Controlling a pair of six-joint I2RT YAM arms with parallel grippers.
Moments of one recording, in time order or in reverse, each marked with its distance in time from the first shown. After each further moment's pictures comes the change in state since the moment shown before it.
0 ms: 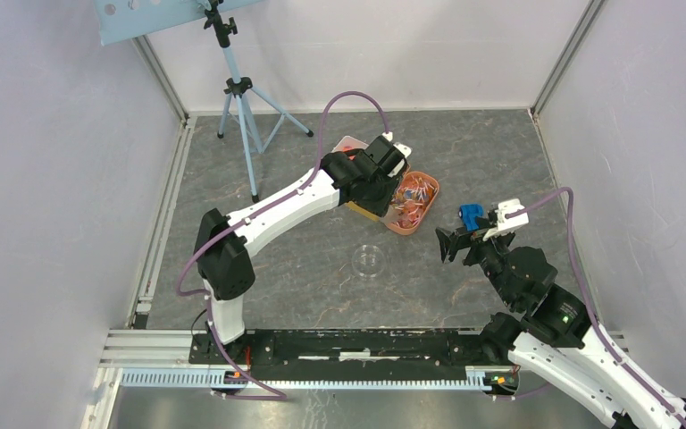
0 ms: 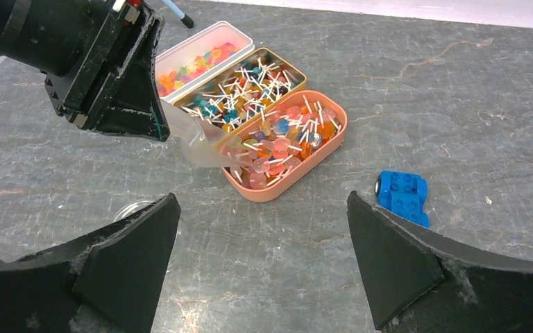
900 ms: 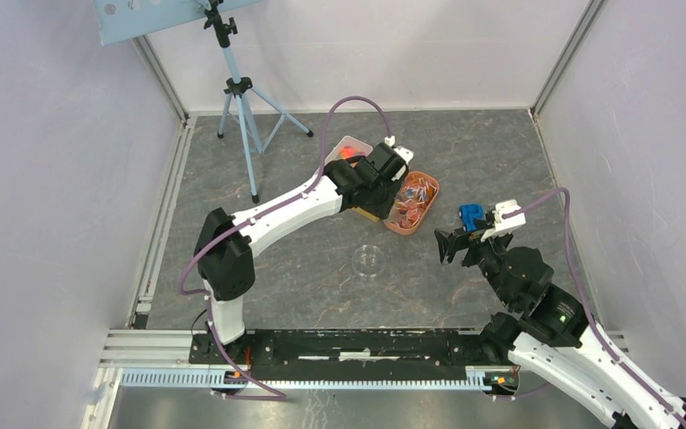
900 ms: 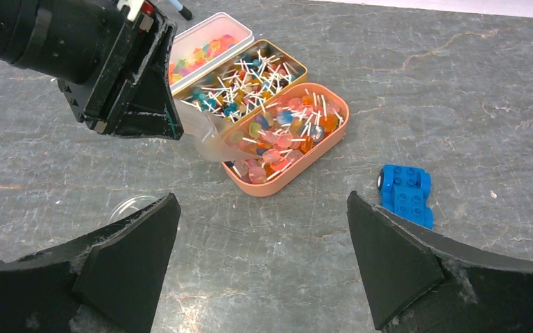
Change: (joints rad) left arm -0.005 0.002 -0.072 0.107 -0.028 0.016; right arm 0.000 0.000 -0.020 0.001 -0.002 0.012
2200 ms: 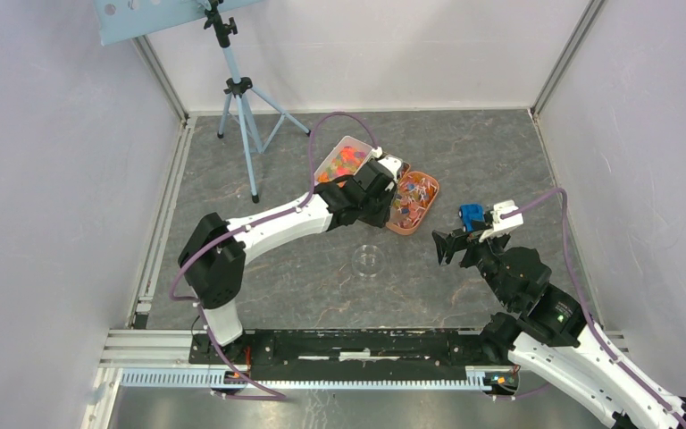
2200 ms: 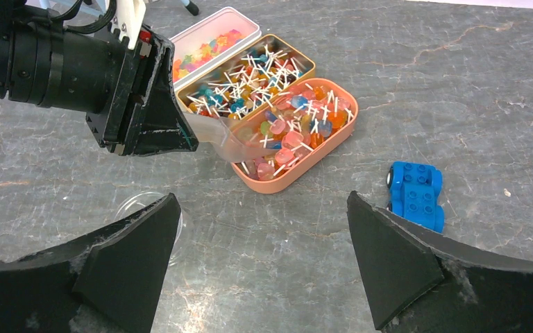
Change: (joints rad) left arm -0.001 -0.101 -0.309 0.338 -0.001 -0.086; right arm 0.000 0.000 -0.014 0.007 -0.018 0.017
